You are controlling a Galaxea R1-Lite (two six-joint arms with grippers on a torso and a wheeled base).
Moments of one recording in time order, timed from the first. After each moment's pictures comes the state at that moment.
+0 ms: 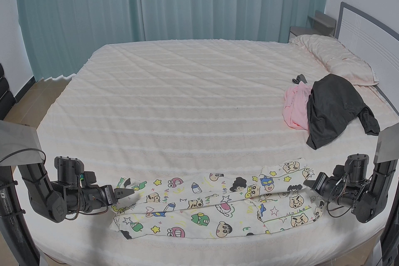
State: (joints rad) left arm -0.04 2.12 -0.32 -1.05 -0.39 -0.39; right arm 0.08 2.16 -0.17 -1.43 0.23 0.72
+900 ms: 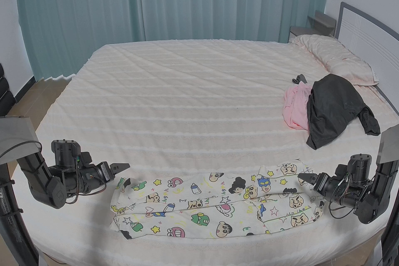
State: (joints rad) left arm -0.01 2.10 -0.46 -1.04 -0.37 -0.51; right arm 0.07 2.13 -0.14 -1.45 0.22 0.65
